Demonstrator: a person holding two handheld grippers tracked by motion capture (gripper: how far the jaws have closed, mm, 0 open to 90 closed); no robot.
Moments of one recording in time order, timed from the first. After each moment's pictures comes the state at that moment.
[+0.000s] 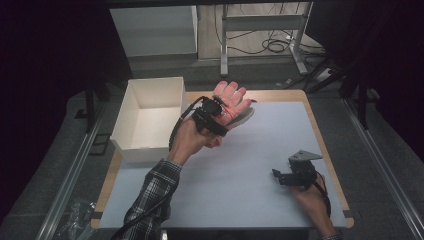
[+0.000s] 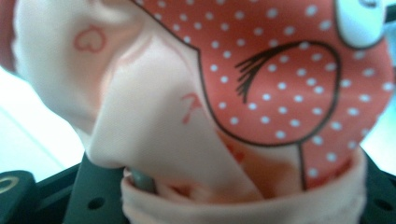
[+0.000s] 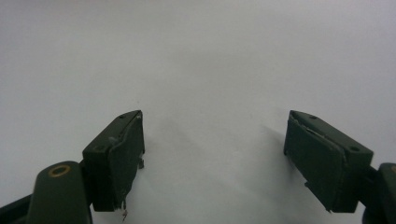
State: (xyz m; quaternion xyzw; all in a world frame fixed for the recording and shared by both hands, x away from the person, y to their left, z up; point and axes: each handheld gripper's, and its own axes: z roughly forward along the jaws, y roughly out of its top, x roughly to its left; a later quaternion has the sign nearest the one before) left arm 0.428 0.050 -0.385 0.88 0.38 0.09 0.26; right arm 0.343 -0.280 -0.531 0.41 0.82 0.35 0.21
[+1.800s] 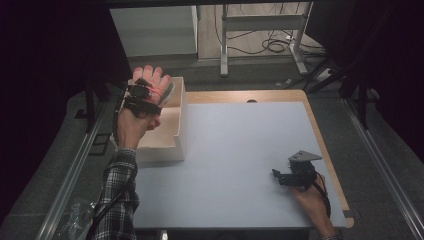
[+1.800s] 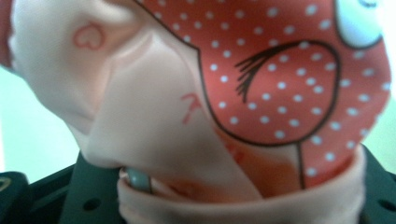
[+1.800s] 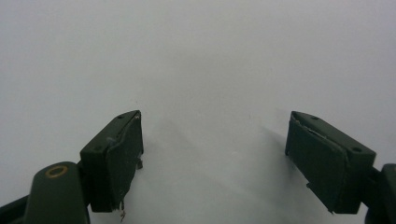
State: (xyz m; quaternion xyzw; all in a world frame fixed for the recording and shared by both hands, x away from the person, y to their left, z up) left arm 0.458 0.235 -0.398 0.75 0.60 0.17 0.22; right arm 0.342 -0.280 -0.531 0.41 0.82 0.34 0.22
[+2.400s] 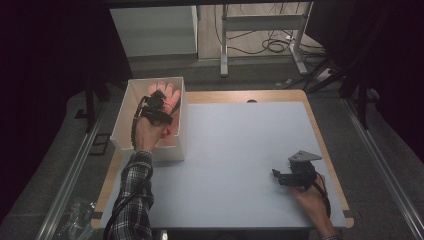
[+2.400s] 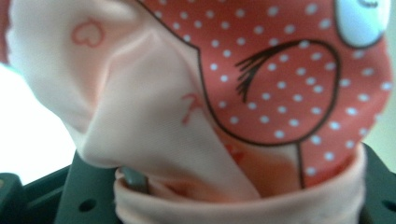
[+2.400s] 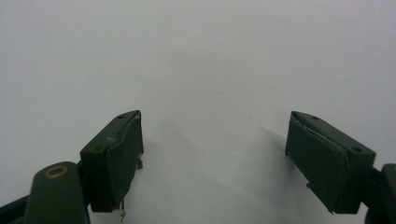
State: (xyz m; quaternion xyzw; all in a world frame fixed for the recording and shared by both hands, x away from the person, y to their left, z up) left arm 0.492 0.210 -0.465 0.76 0.62 0.13 0.17; right arm 0.341 -0.279 -0.531 0.41 0.82 0.34 0.22
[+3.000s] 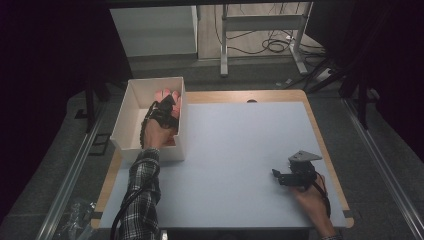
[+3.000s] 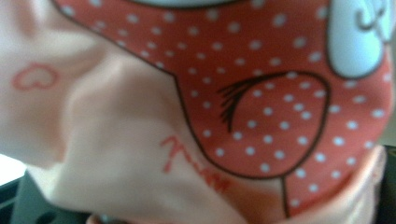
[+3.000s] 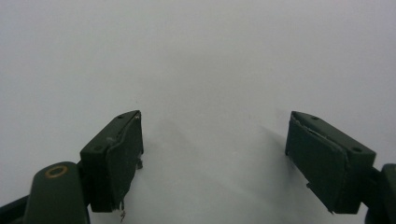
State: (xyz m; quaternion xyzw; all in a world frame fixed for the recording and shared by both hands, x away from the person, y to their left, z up) left arm 0.516 0.195 -0.499 0.77 0.62 0.06 0.13; right arm 0.341 -0.279 -0.531 0.41 0.82 0.34 0.22
